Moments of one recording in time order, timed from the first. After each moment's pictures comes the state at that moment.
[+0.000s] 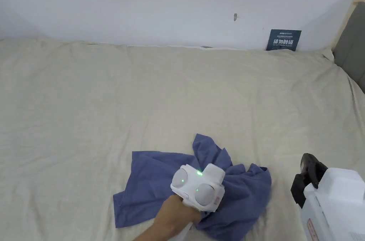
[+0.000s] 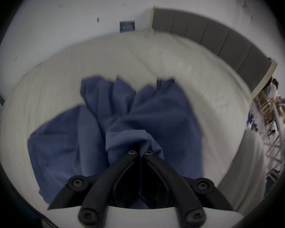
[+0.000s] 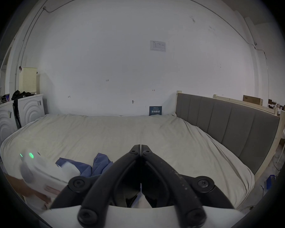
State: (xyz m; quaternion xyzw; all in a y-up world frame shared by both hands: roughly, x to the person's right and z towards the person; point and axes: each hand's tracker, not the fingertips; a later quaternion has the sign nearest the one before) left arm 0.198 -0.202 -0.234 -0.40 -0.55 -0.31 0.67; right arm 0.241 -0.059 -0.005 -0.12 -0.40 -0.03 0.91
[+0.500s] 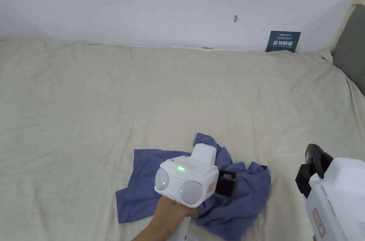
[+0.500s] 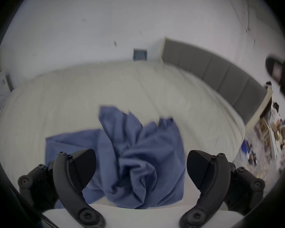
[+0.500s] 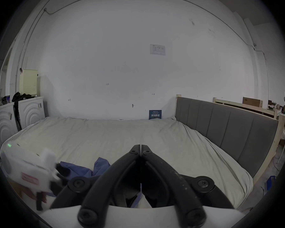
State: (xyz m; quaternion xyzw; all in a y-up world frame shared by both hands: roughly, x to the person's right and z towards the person) left arm 0.138 -0.108 -0.230 -0.28 -0.56 -0.12 0.77; right arm 0.237 -0.041 0.001 -0.10 -0.40 -0.02 0.91
